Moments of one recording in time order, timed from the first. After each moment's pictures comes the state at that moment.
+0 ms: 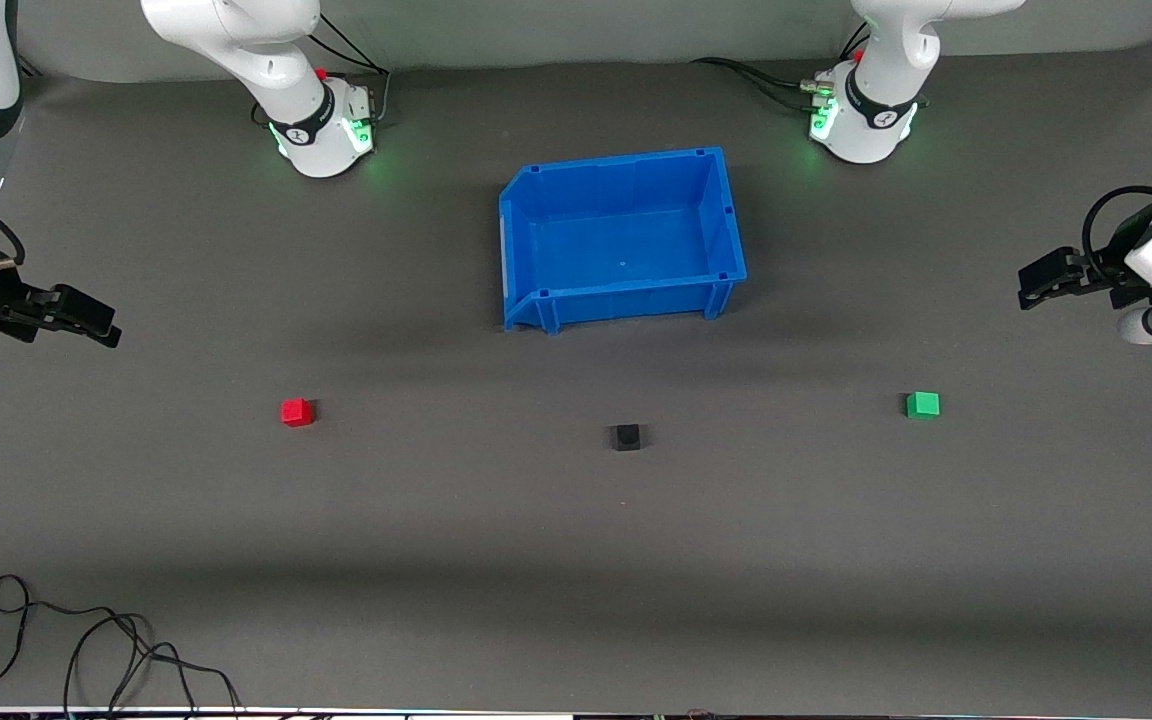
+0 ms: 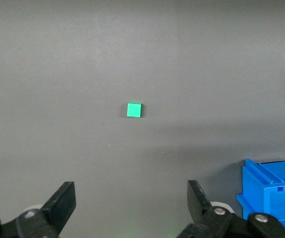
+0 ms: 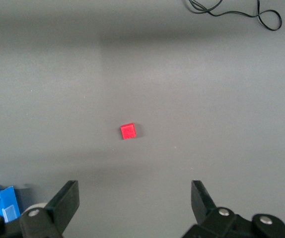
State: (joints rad) left arm 0.01 0.02 -0.03 -1.65 0.02 1.61 -0.01; right arm 0.02 0.06 -0.03 -1.58 -0.03 1.65 0.08
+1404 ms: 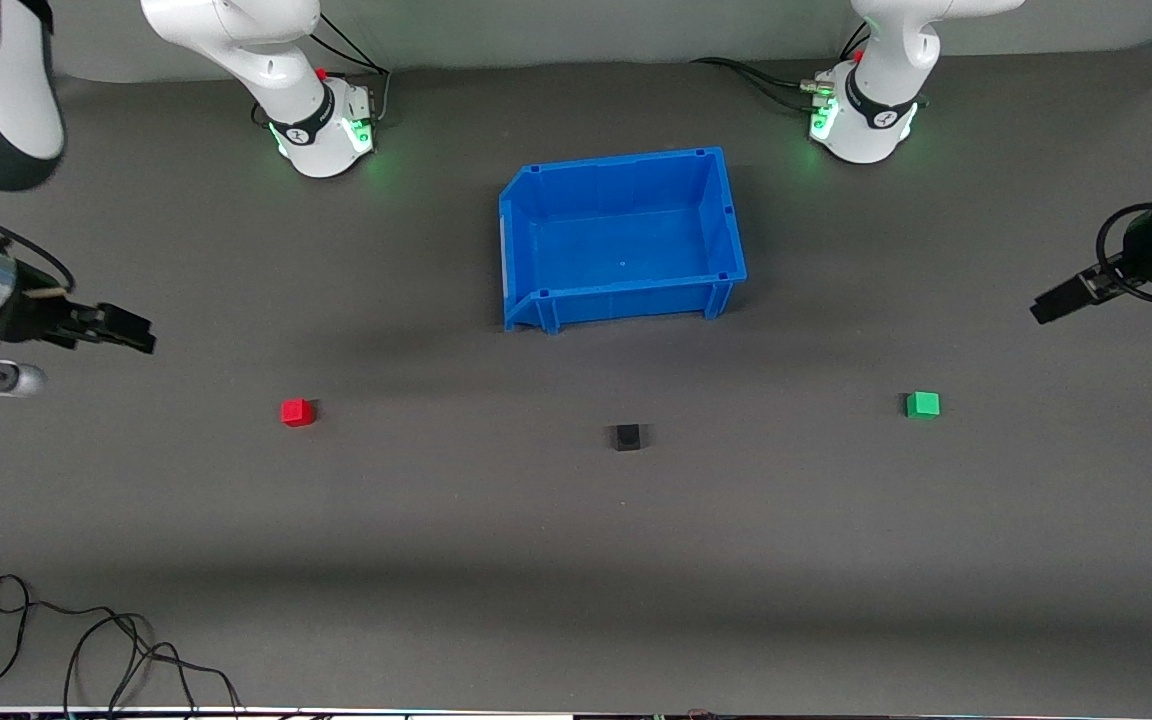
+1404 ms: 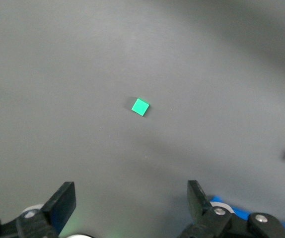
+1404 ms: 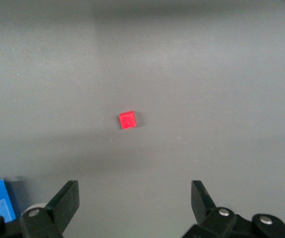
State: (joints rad) left arm 0.03 0.02 -0.03 -1.64 0.01 1.60 -0.53; right arm 0.02 0.09 -0.03 -1.69 -0.02 1.72 0.08
